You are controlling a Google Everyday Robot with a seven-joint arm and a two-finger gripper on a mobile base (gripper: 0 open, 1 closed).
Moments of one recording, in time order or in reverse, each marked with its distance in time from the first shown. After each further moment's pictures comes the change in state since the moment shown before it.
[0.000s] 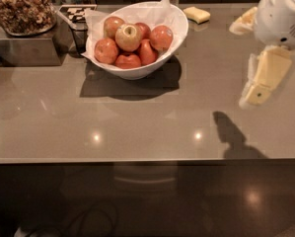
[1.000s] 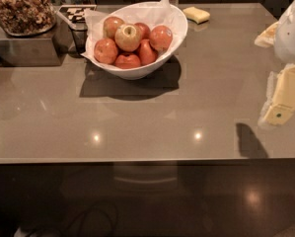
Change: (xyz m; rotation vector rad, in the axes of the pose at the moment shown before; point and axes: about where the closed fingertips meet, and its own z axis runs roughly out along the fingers) arm 0.034 0.030 -0.009 0.030 0.142 0.097
